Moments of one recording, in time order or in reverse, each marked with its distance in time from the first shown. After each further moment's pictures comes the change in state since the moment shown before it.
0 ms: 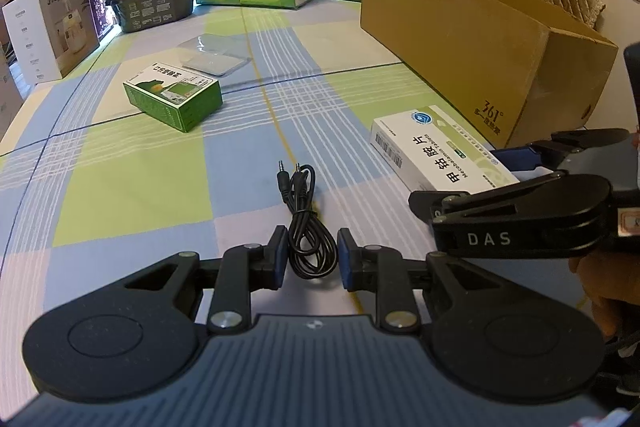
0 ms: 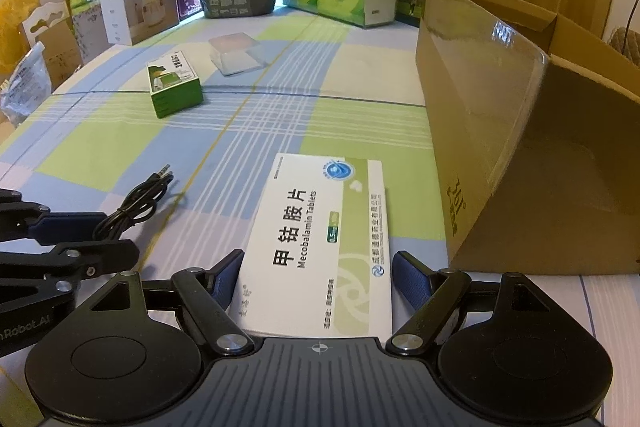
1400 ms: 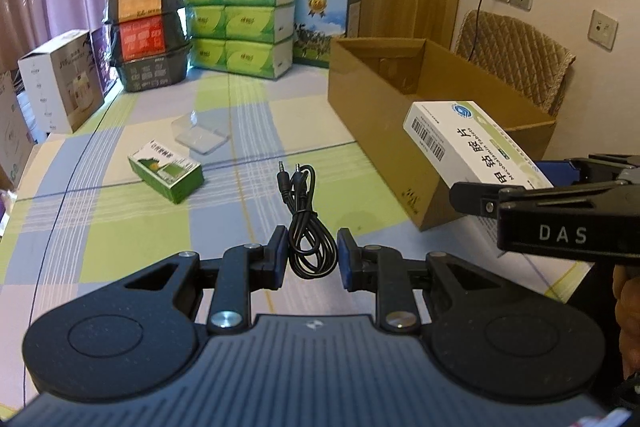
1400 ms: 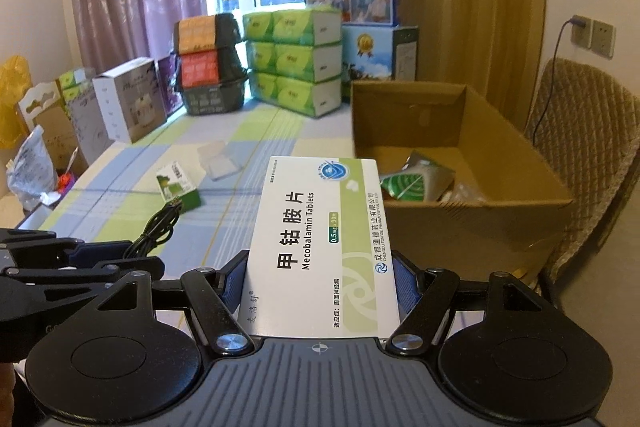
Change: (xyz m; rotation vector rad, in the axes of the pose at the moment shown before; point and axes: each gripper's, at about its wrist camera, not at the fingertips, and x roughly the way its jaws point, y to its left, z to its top) left arm -0.093 -0.054 0.047 -0.020 -0.122 -0.015; right arm -0.158 -0.027 0.027 0.114 -0.179 -0.039
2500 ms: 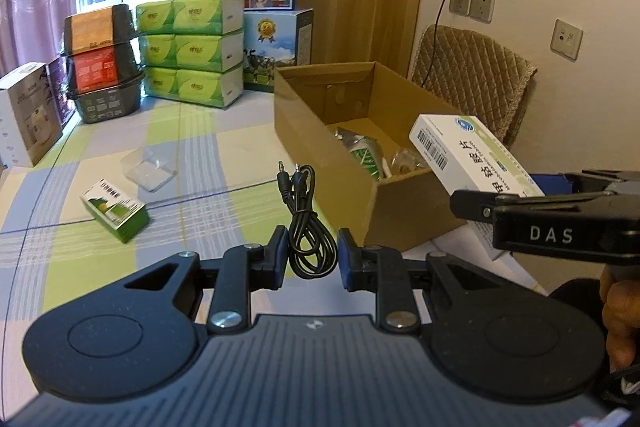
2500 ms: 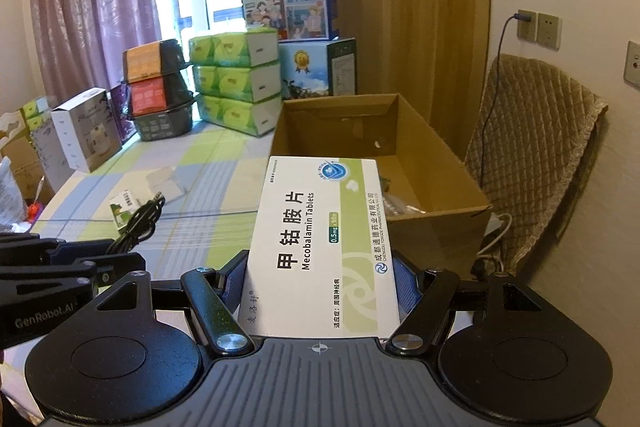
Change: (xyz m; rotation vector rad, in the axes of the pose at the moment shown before) left arm 0.004 -0.045 0.031 0.032 -0.040 -0.094; right arm -0.024 -0.063 0.009 0.073 -0.030 -0.095
